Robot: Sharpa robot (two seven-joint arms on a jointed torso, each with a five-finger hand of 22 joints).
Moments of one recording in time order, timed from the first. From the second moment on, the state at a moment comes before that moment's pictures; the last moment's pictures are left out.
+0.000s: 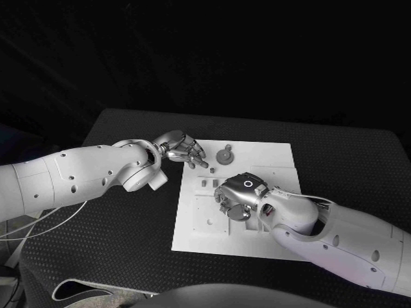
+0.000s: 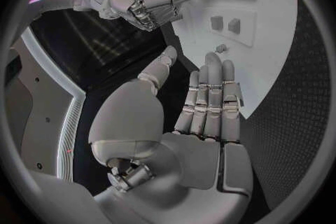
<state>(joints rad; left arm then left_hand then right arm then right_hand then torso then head) 1.20 -0.85 -0.13 1.42 -0.69 -0.23 0.09 1.12 -0.14 0.36 -0.29 0.05 0.85 0.16 0.41 0.51 0.96 0.12 0.44 0.40 0.91 0.03 0.94 0.46 0.02 1.03 -0.07 0.07 1.05 0.97 -0.55 -0.04 1.49 -1.99 -0.23 -0.13 1.19 -0.05 0.63 -0.29 0.04 1.00 0.12 0.28 0.57 1.25 0.05 0.12 0.41 1.25 -0.05 1.28 0.84 0.22 1.15 0.00 0.78 1.31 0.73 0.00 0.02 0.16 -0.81</state>
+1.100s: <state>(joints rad) 1.20 -0.85 -0.13 1.42 -0.69 -0.23 0.09 1.12 -0.14 0.36 -0.29 0.05 0.85 0.16 0.41 0.51 0.96 0.12 0.44 0.40 0.92 0.03 0.94 0.46 0.02 1.03 -0.07 0.07 1.05 0.97 -0.55 -0.05 1.50 -2.02 -0.26 -0.14 1.16 -0.07 0.72 -0.29 0.05 1.05 0.11 0.29 0.58 1.28 0.04 0.15 0.44 1.26 -0.07 1.28 0.84 0.21 1.16 -0.01 0.79 1.31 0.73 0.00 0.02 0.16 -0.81</state>
